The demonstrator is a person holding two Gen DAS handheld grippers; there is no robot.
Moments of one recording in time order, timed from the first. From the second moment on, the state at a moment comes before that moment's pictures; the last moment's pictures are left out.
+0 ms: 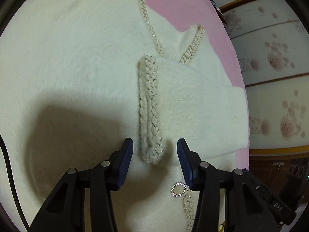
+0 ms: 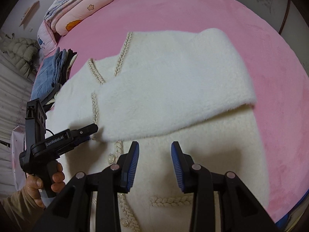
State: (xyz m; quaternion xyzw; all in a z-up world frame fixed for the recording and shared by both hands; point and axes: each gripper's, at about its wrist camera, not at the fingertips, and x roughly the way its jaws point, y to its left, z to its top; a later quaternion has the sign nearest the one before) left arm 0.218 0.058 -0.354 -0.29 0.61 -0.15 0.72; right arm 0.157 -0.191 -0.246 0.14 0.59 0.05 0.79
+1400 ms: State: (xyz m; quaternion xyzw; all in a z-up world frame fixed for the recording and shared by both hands) left arm 0.225 0.058 -0.339 -0.12 0.58 -0.02 0.80; right arm 0.196 -0.283 -0.268 0.06 0.55 -0.07 0.83
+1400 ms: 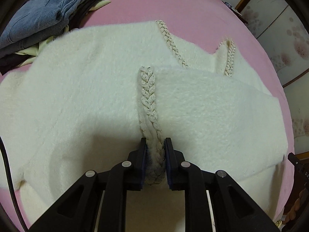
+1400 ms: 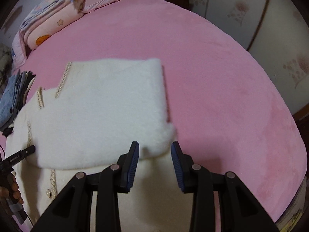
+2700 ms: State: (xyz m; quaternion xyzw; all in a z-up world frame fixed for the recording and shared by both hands) left arm 0.306 -0.005 -0.338 -0.06 0.54 0.05 0.84; right arm 0.360 -0.295 -0.327 -0.01 0.55 -0.04 0.83
